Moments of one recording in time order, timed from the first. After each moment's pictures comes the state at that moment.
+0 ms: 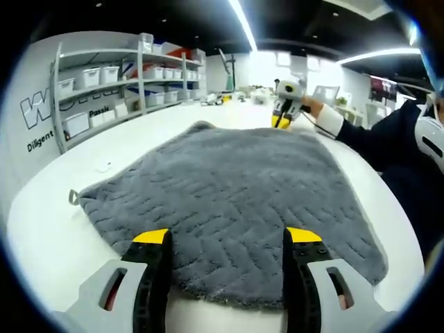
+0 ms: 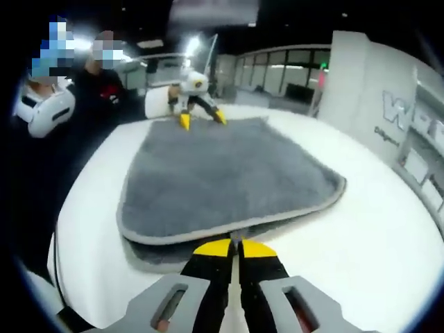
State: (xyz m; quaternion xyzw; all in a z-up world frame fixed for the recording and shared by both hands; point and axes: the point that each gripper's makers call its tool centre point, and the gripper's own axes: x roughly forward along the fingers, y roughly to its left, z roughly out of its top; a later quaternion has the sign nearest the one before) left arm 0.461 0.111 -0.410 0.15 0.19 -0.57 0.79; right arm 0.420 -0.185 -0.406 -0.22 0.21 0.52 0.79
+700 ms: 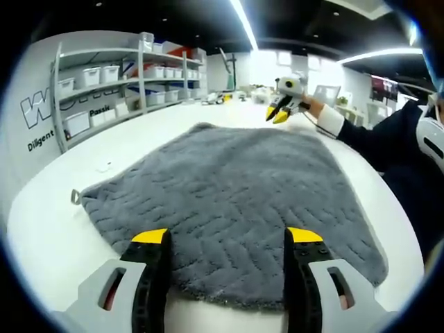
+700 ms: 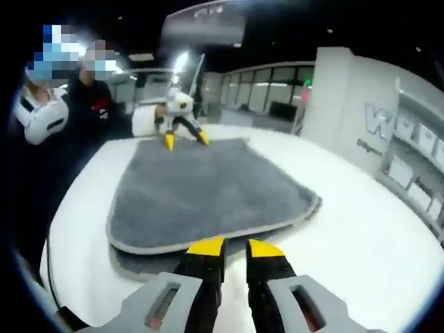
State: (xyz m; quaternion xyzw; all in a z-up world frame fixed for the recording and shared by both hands) left arm 0.466 0.110 -0.410 0.15 0.20 -0.56 0.79; right arm 0.449 -0.196 -0.378 -0.18 0.14 0.49 0.84
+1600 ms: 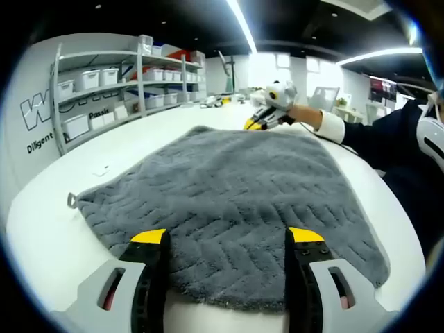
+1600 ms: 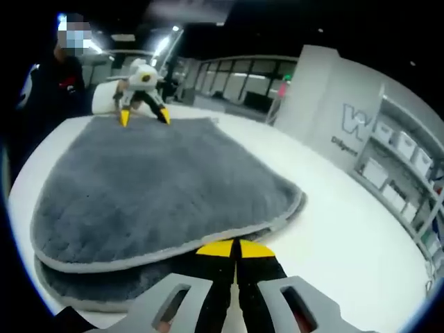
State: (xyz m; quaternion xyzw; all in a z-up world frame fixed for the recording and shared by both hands) left arm 0.457 0.100 -0.410 0.15 0.19 -0.57 0.79; right arm 0.500 -0.175 -0.413 -0.25 0.15 0.40 0.87
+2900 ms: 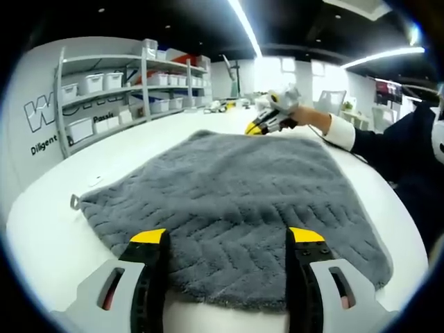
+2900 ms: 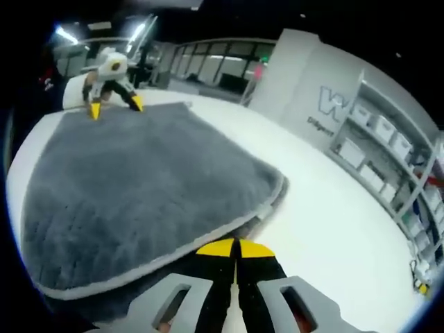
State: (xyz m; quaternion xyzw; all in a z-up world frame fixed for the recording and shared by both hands) left arm 0.463 0.059 -0.408 0.14 0.17 -0.55 0.80; right arm 0.502 -0.222 -0.416 -0.26 0.19 0.31 0.89
